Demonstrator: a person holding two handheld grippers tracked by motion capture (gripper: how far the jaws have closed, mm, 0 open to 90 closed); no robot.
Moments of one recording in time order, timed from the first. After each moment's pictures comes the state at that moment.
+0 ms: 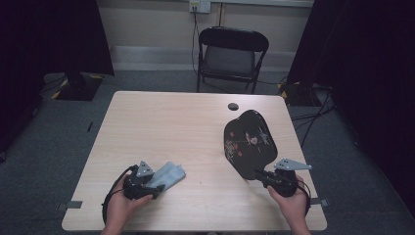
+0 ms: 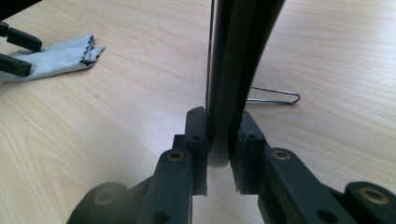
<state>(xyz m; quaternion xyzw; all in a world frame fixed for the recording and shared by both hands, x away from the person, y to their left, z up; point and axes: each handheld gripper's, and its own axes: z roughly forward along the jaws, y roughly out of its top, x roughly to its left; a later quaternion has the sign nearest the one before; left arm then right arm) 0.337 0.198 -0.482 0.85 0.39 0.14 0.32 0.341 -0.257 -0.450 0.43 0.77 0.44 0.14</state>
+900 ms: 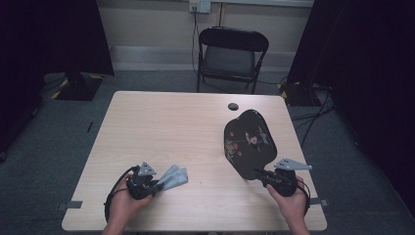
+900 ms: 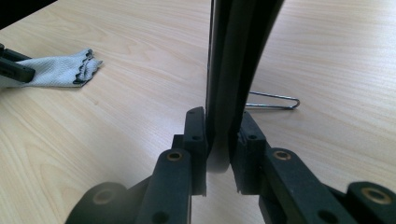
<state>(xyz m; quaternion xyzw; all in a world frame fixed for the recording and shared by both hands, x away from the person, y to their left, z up) 0.334 0.190 -0.478 0.85 0.41 0.10 0.32 0.341 -0.256 -0.449 0.43 0.77 0.45 0.15</state>
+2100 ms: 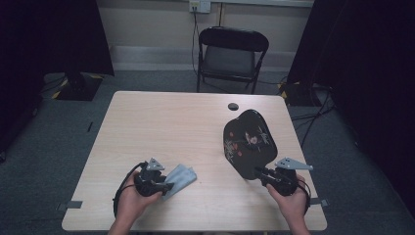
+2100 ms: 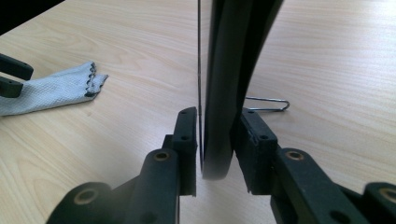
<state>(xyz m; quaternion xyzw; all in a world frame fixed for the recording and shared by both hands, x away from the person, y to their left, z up) 0.344 0.168 -0.465 0.85 0.41 0.08 0.33 0.340 -0.254 -0.446 0.45 0.75 0.45 0.16</state>
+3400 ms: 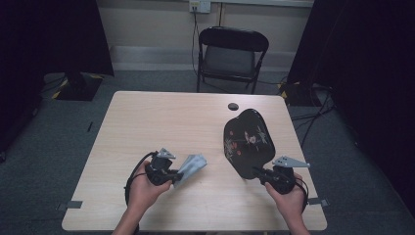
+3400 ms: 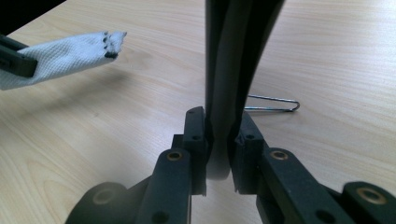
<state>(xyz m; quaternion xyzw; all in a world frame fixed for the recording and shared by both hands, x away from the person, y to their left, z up) 0.363 0.134 -0.433 0.84 0.41 0.05 0.34 0.344 -0.248 -0.444 0.45 0.76 0.45 0.15</state>
